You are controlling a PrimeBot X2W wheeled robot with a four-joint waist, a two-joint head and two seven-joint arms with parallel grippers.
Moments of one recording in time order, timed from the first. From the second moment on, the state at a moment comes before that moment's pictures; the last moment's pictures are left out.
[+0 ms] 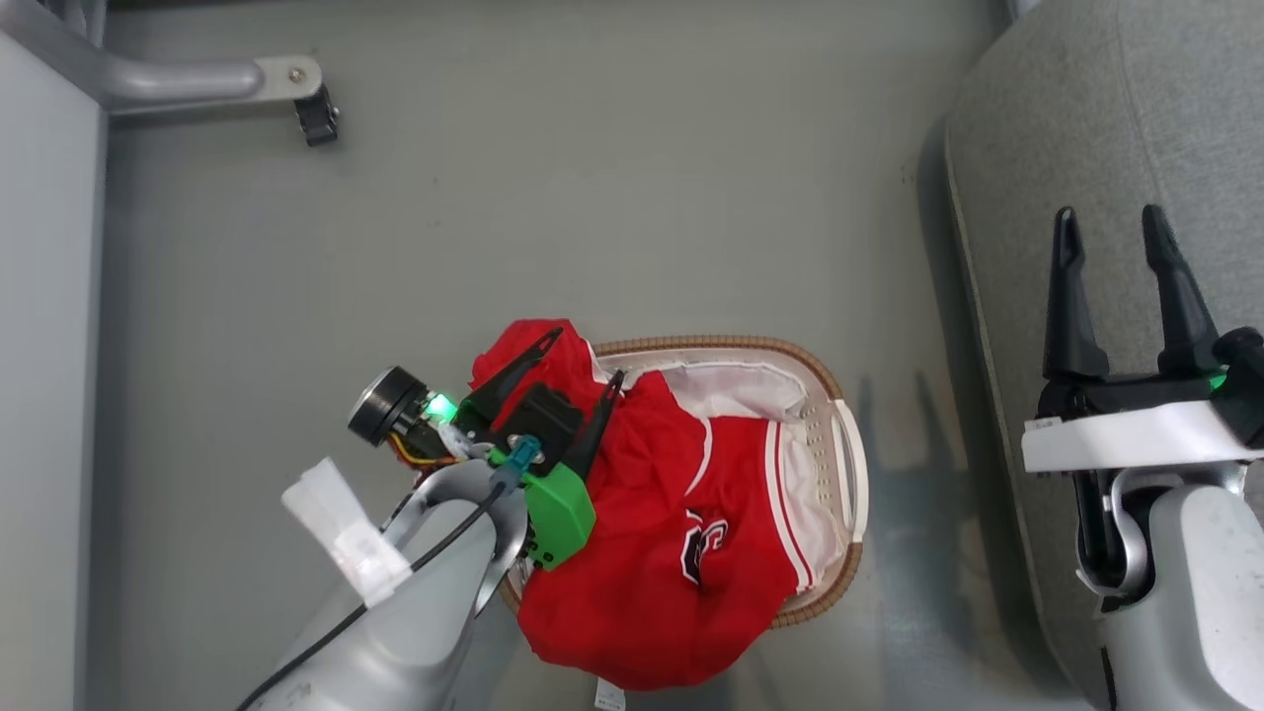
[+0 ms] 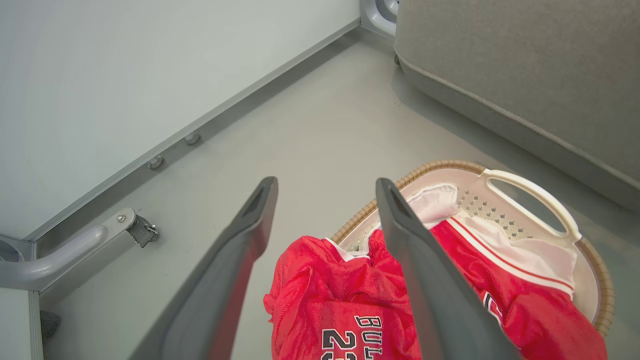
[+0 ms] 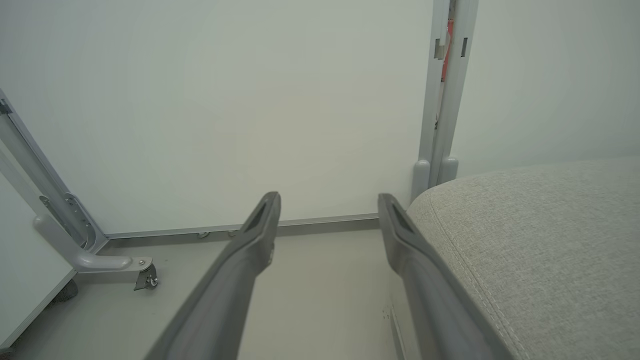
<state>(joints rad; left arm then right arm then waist) -0.59 0.05 -0.57 0.76 0.01 -0.13 -0.26 -0.28 -0.05 -0.10 0.02 0.19 0.13 -0.26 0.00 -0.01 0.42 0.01</state>
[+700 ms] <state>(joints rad) -0.89 0.05 -0.94 1.21 0.05 -0.13 -0.25 -0.38 -0.05 -0.08 -0.05 0.29 0.13 -0.26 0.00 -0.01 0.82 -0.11</state>
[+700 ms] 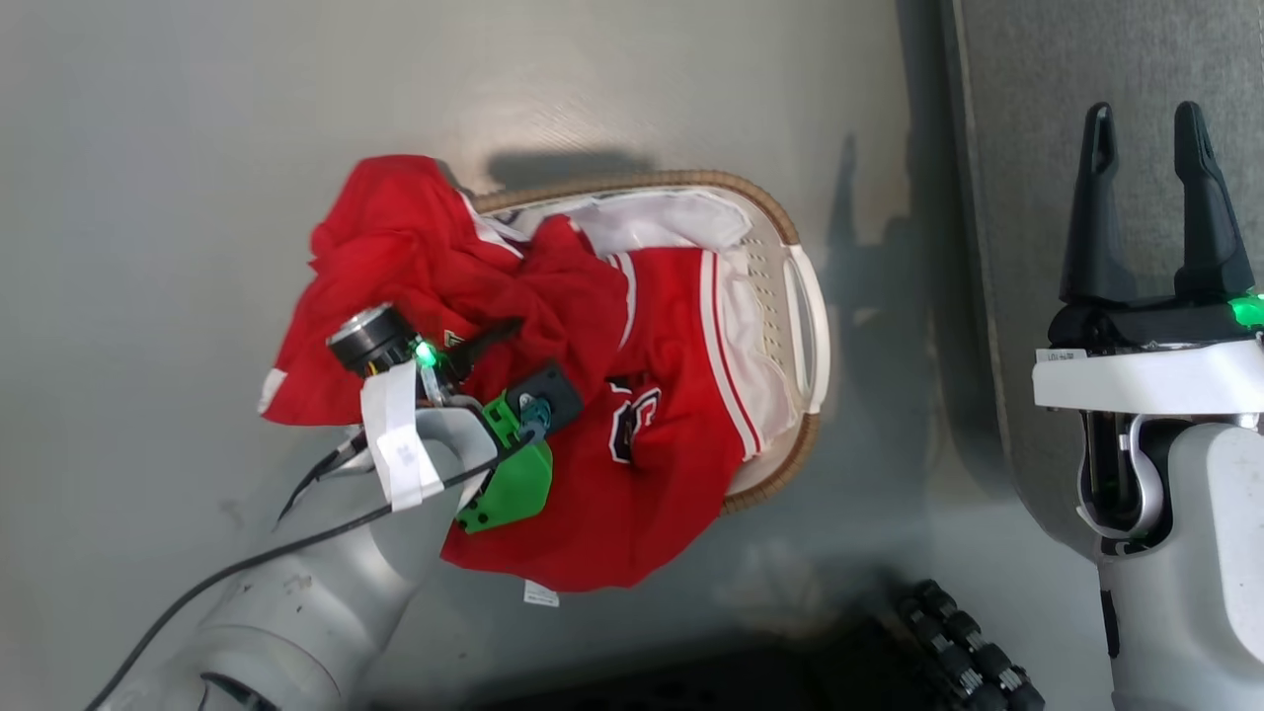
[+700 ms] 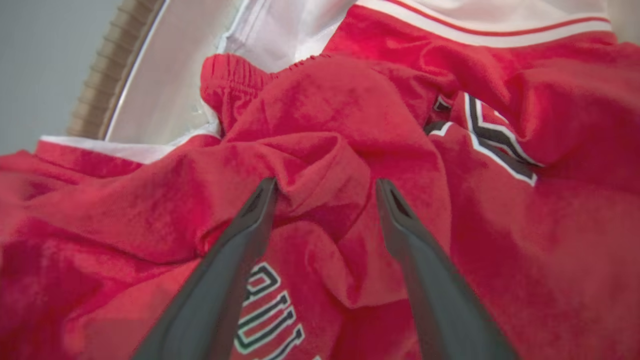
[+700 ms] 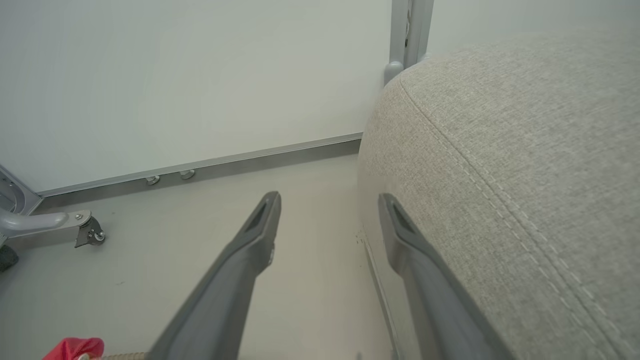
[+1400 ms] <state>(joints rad) -0.96 0.05 -0.96 1.28 0.00 -0.10 -0.17 -0.41 -0.05 -0.06 -0.04 0.35 0.13 -0.26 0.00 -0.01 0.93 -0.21</state>
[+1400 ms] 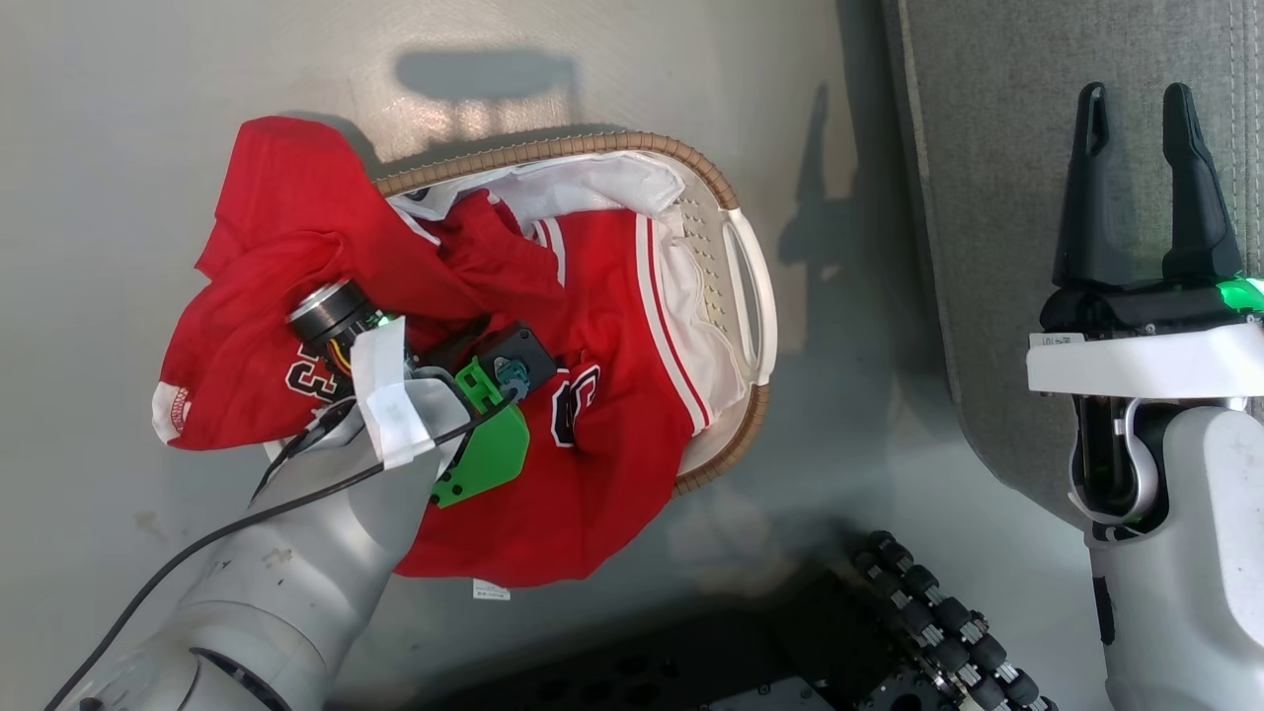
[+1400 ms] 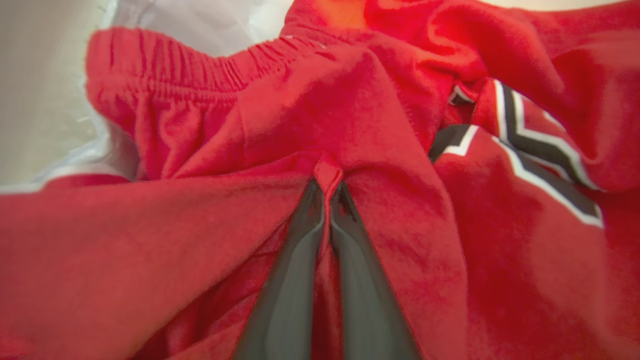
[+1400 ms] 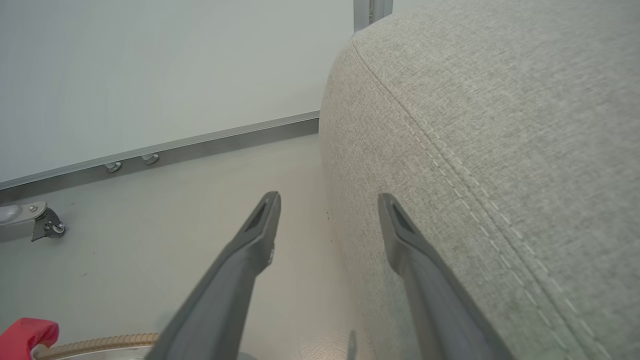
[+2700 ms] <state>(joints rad) -0.85 0.26 -1.01 0.76 -0.06 -0.12 -0.26 -0.14 -0.05 -0.08 0.17 0.21 0.13 -0.26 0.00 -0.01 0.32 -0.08</state>
